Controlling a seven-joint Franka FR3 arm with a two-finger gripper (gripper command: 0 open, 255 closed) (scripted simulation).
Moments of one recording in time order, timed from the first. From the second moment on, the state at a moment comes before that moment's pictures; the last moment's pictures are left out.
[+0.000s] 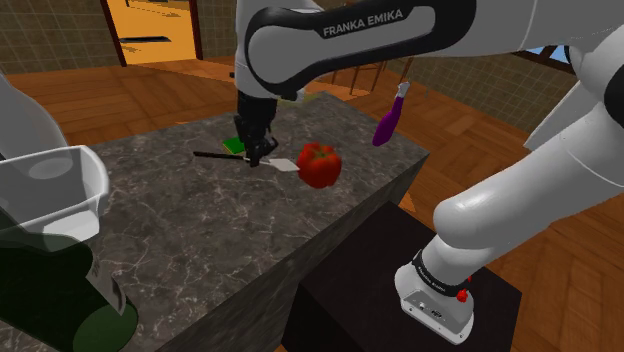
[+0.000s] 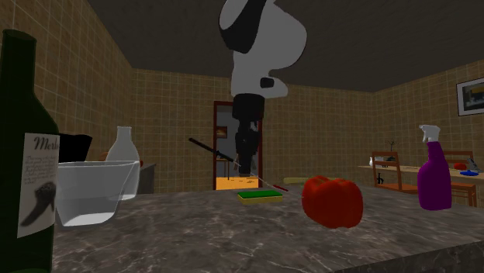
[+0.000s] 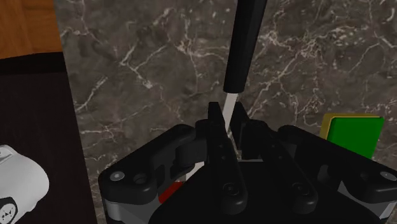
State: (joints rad) arm -0.53 -0.20 0.96 -2.14 0.25 2.04 1.96
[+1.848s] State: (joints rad) arm -0.78 -0.05 0.58 -2.08 0.10 2.03 1.40
